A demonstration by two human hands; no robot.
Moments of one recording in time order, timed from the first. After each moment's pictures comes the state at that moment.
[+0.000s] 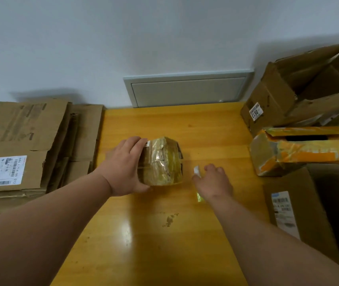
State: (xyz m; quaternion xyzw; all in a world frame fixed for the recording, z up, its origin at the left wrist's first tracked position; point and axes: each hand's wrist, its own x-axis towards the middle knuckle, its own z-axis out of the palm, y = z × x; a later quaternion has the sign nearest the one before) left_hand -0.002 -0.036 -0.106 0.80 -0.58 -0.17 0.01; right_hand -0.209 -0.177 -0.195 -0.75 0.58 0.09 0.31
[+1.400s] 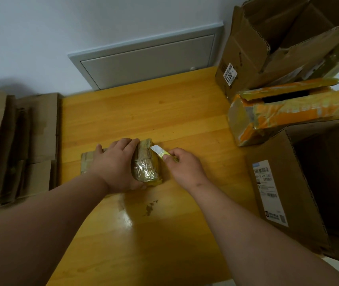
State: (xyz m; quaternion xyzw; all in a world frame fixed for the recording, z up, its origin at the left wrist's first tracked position) left_hand -0.043 -0.080 -0.163 0.79 -0.56 -0.21 -0.11; right_hand -0.221 -0.172 -0.217 -0.69 0.49 -0.08 0.53
